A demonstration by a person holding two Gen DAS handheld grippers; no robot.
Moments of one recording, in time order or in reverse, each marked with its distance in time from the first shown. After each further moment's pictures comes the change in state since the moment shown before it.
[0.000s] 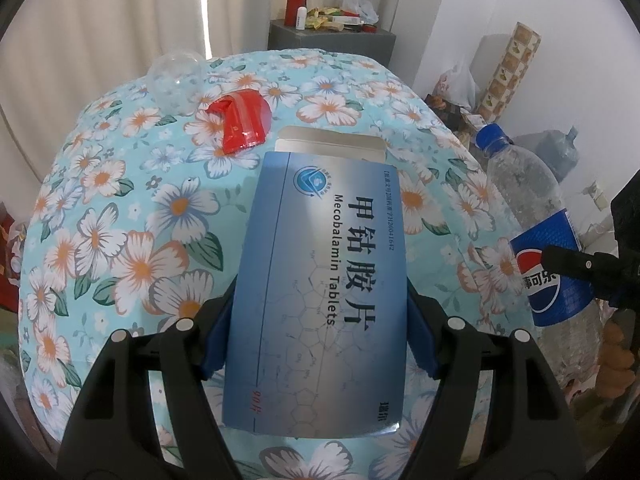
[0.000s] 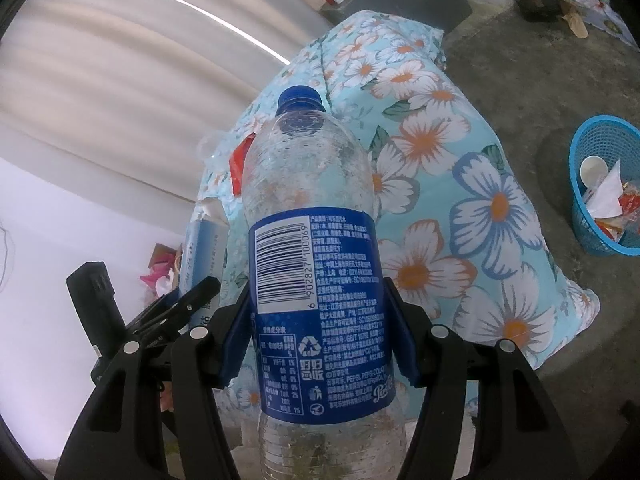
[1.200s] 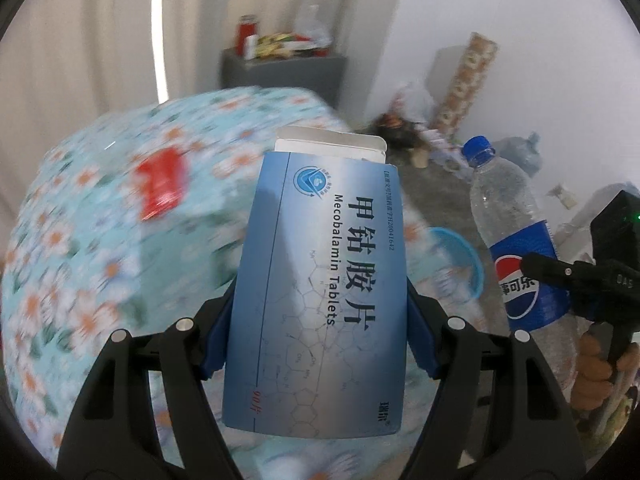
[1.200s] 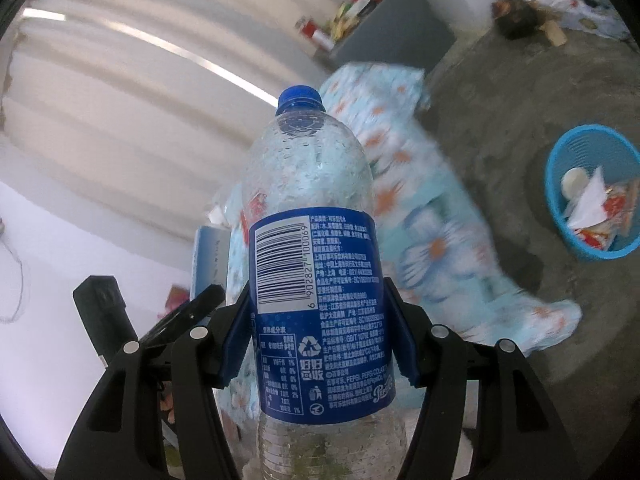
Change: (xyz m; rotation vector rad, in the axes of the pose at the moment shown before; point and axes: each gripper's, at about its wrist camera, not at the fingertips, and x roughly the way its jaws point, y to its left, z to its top) left arm -0.014 -0.079 0.040 0.087 -0.083 -0.142; right arm -0.086 -0.042 0.006 0.084 -0.206 0.039
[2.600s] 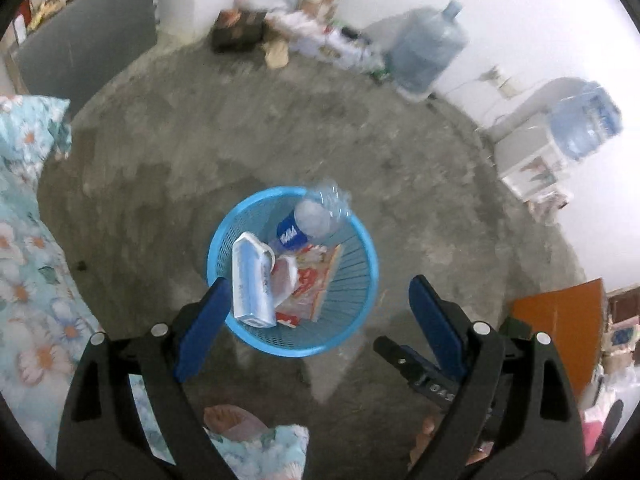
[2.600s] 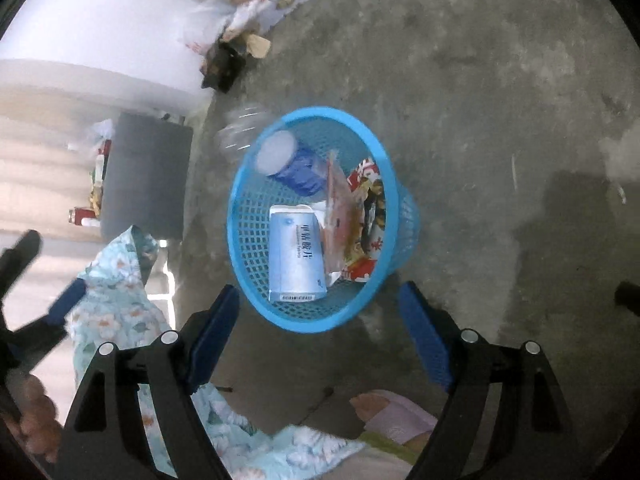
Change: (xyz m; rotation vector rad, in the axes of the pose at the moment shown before) left arm 0.312 -0.300 0.076 0.243 0.382 -0.308; right arm -0.016 -0.333 0.003 0.626 -0.280 -0.445
